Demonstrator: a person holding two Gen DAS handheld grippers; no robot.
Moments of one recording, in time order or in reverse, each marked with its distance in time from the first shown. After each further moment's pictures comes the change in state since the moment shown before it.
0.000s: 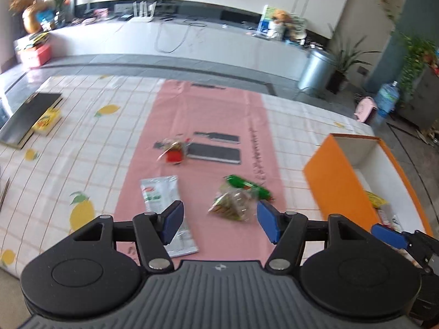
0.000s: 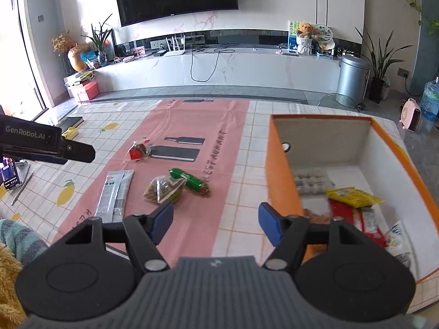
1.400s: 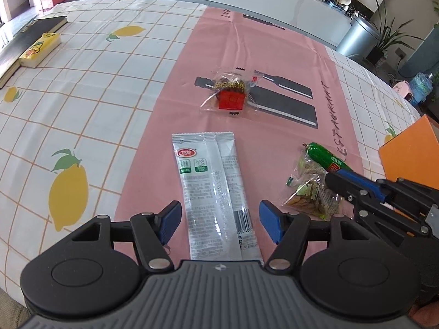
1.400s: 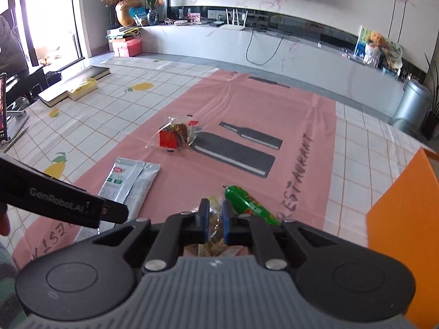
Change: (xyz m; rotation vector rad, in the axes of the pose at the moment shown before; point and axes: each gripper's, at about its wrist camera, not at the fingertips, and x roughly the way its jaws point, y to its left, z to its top) left arm 0.125 0.068 -0.010 -0.107 0.223 0.033; right arm 0.177 0.077 0.026 -0.240 0.099 0.116
